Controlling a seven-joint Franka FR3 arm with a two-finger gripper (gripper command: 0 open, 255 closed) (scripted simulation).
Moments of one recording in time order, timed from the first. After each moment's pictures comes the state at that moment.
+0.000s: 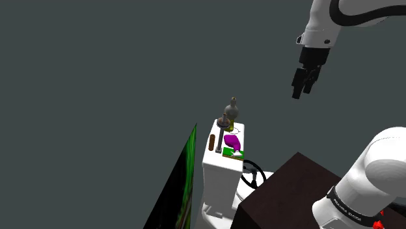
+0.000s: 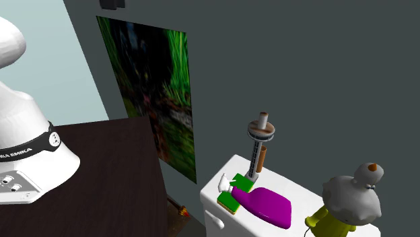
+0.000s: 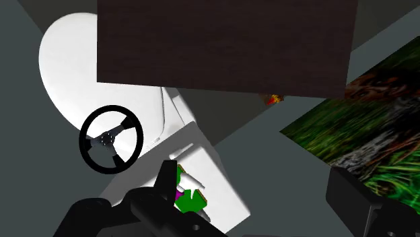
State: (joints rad) arm 0.02 -0.79 -0.06 -2.45 -0.03 1.55 -0.04
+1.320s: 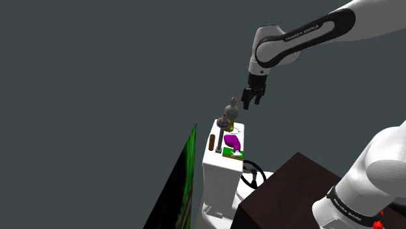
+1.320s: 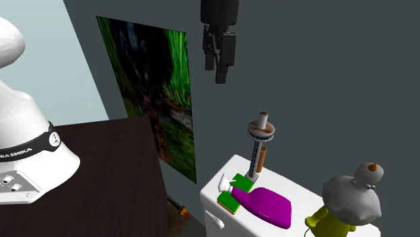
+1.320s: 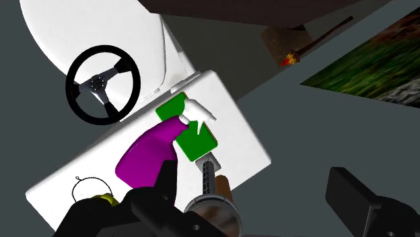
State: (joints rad) arm 0.05 -0.17 -0.09 -2.31 -0.01 2.08 -0.08
